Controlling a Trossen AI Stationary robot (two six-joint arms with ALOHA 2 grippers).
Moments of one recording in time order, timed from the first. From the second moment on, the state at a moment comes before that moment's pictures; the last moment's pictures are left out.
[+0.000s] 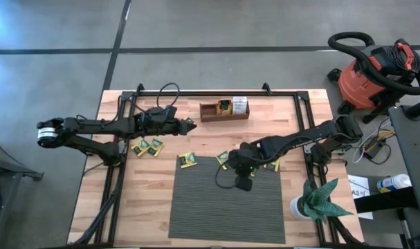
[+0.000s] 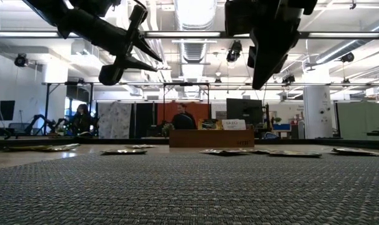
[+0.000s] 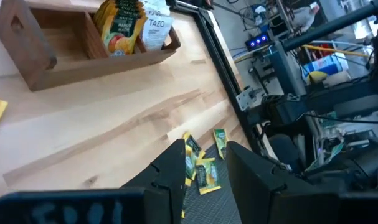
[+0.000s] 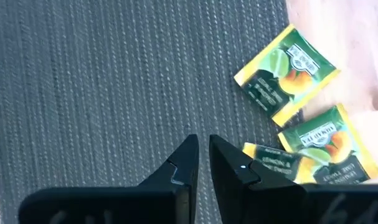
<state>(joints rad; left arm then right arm) 0.22 1.11 0.67 0.10 -0.07 -1.03 0.20 1.65 1.22 -0.74 -0.02 0.45</state>
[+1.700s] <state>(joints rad) 0.23 1.11 0.67 0.10 -0.06 -0.90 0.15 1.62 0.92 -0.99 -0.06 1.34</state>
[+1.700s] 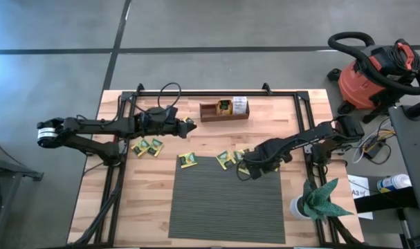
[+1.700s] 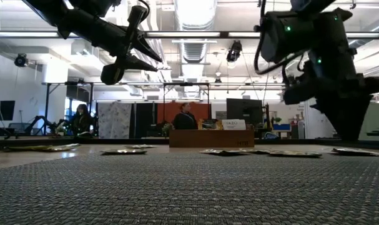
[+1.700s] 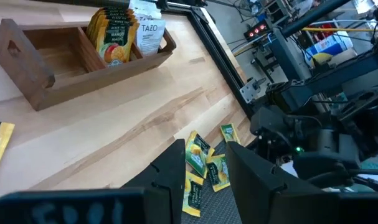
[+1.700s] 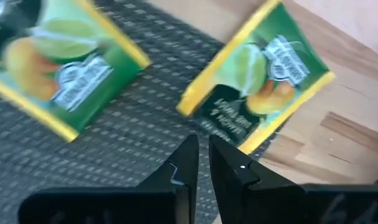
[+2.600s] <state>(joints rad) 0.25 1.11 0.67 0.10 -0.07 -0.89 -0.02 1.62 0.83 -0.91 0.13 1.23</state>
